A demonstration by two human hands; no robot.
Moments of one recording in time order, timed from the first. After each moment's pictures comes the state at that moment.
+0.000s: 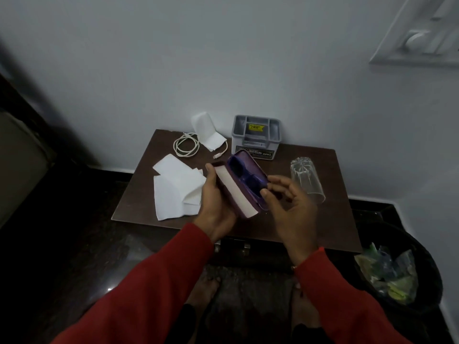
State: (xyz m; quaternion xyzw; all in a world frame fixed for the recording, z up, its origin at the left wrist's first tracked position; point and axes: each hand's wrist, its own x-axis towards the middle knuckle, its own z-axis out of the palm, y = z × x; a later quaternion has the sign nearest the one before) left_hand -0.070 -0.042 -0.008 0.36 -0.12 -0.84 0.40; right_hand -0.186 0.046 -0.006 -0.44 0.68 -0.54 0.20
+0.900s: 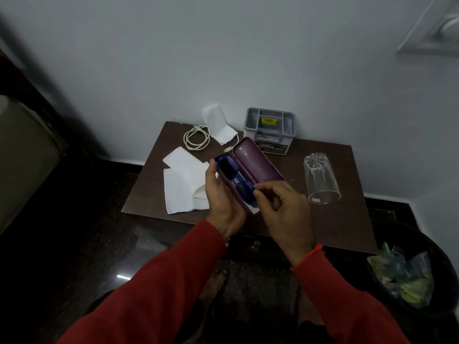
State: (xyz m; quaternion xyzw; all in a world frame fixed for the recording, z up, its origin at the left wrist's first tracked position) left_hand -0.063 -0.044 -0.020 0.36 -0.12 -0.80 0.45; right_hand -0.162 0.034 -0.013 -0.55 0.67 -0.47 0.15
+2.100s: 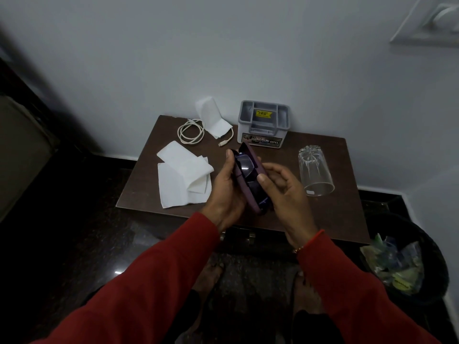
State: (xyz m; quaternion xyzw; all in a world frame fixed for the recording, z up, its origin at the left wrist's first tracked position) left_hand -0.069 -0.046 -0.027 0.35 -0.22 -0.84 0.35; right_hand -0.175 0.030 -0.005 -0.35 0.60 -0.57 0.43
